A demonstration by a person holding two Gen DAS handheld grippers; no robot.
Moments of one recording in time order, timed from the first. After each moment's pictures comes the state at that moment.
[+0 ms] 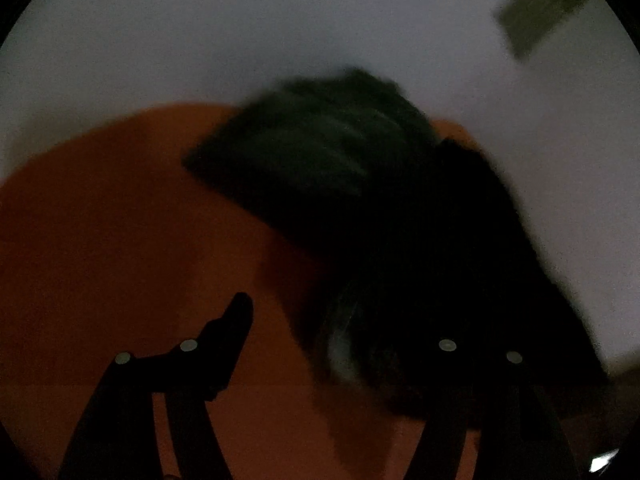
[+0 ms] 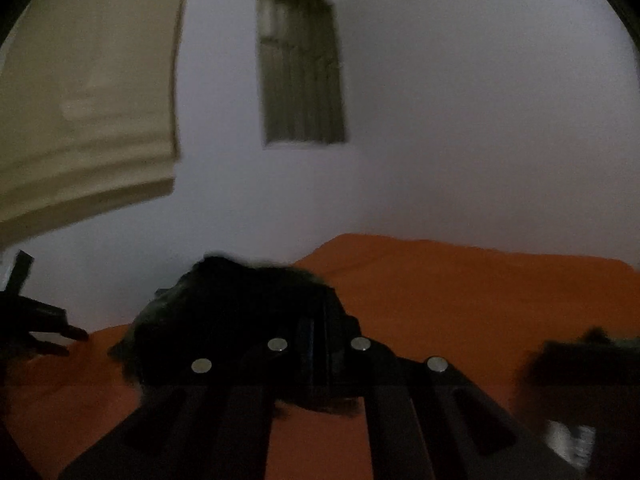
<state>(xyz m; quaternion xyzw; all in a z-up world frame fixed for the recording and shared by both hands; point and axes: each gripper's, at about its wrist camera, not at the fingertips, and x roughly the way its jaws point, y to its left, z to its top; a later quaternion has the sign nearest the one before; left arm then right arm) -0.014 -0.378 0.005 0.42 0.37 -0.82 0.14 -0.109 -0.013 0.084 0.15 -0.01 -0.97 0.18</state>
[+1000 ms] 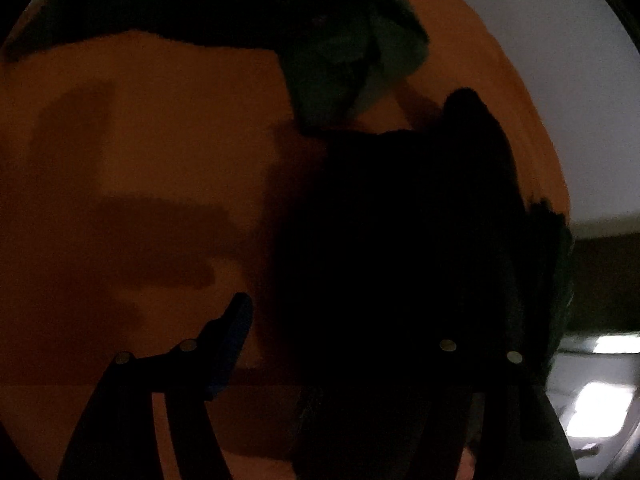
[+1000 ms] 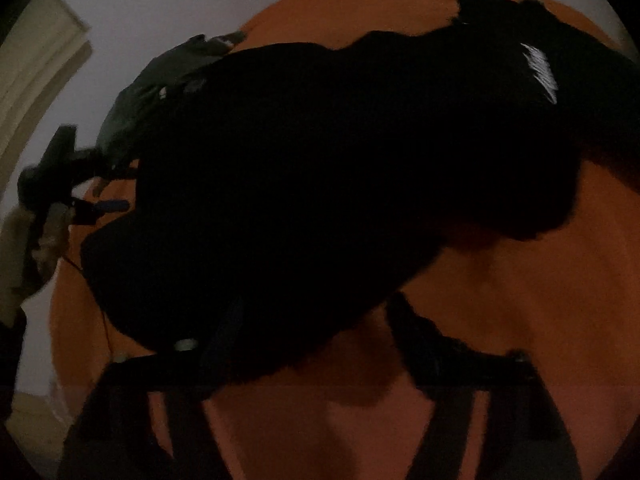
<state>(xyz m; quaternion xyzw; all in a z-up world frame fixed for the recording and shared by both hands) -0.102 -0.255 -0.134 0.60 0.33 -0.73 0.01 -0.058 0.082 -0.140 0.54 -0.09 -0.82 0.17</state>
